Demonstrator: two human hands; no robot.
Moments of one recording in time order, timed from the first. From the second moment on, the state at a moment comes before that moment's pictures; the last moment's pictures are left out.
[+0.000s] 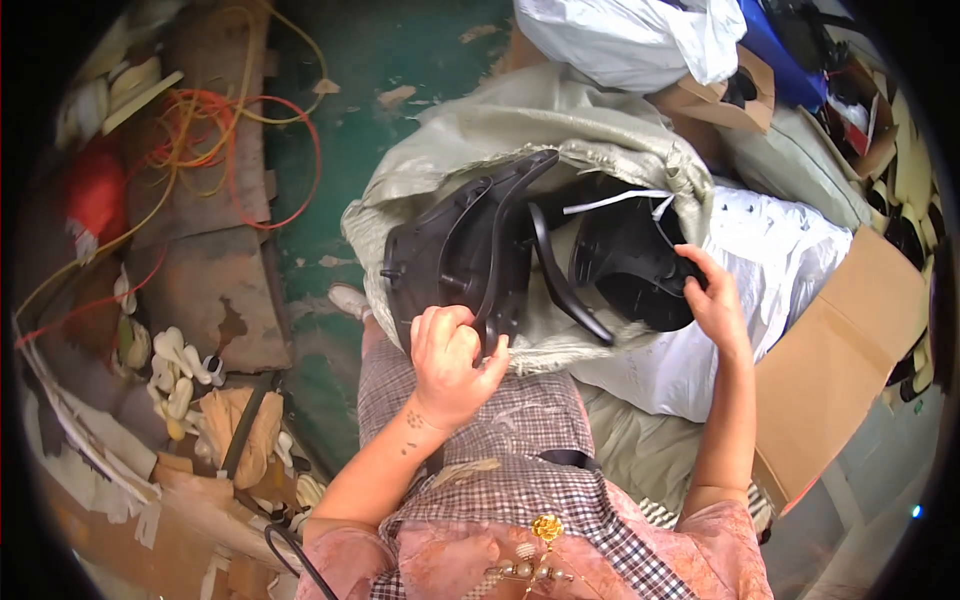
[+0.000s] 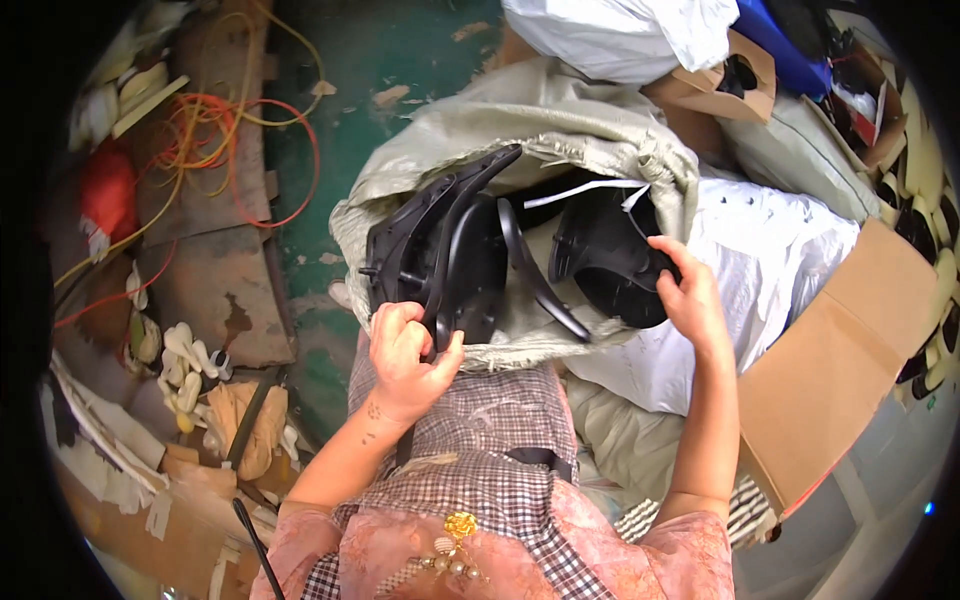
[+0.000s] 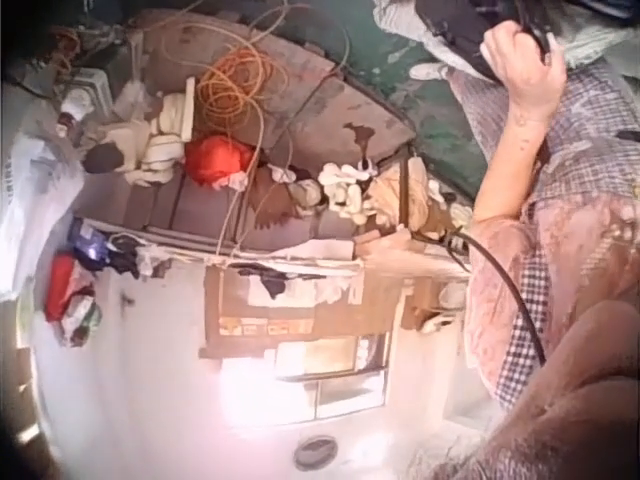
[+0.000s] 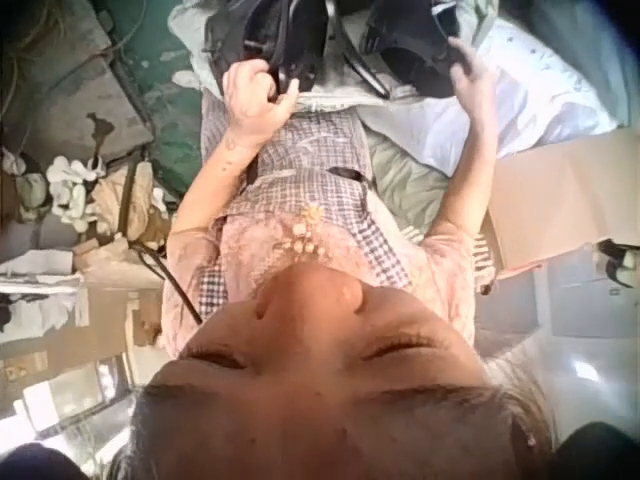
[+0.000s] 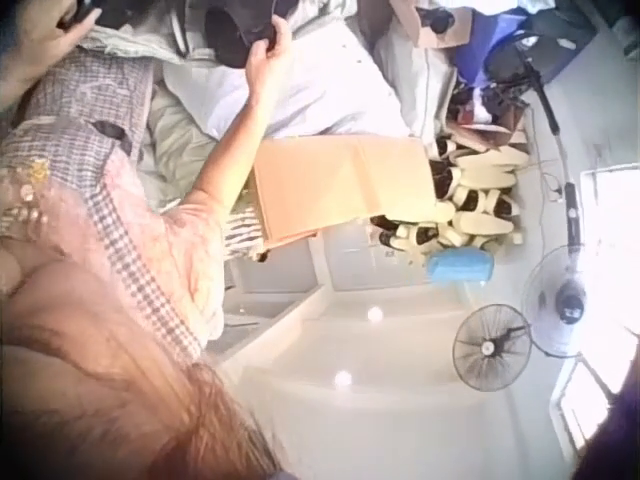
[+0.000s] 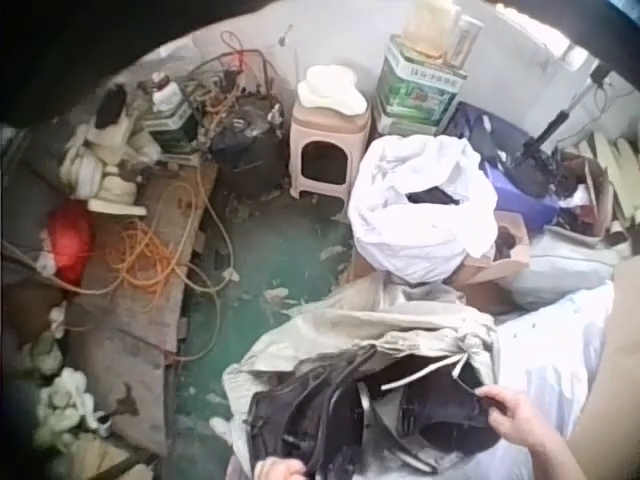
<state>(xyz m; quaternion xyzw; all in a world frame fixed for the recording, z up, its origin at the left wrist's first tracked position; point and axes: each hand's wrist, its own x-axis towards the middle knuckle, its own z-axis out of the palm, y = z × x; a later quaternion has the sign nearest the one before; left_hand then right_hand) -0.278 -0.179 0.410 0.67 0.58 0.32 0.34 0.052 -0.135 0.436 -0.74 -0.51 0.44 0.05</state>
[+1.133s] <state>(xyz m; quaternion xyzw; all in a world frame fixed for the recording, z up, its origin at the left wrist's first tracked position) -0.739 -0.330 0.591 0.38 0.86 0.34 -0.05 -0.318 -0.098 0.510 -0.46 -0.62 0.63 0.07</state>
